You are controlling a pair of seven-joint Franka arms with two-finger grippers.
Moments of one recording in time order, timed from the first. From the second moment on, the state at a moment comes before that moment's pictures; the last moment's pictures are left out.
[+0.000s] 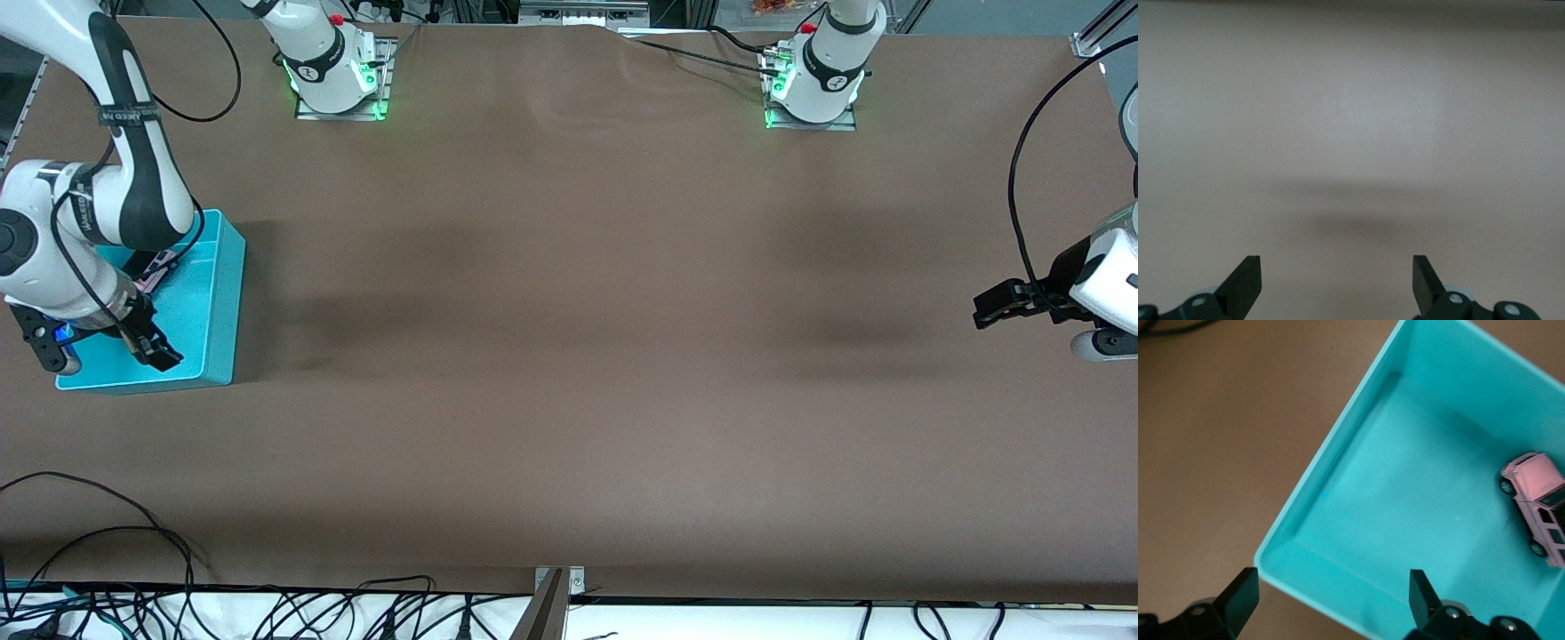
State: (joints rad) left arm 0.32 0.24 -0.33 -1.49 0.13 1.75 -0.10; right arm -0.14 0.32 0.00 -1.91 -0.26 2.26 0.96
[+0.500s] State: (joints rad) left arm 0.32 0.24 -0.33 -1.49 0.13 1.75 -0.10; right arm -0.14 0.20 0.03 -1.93 -0.26 2.20 0.82
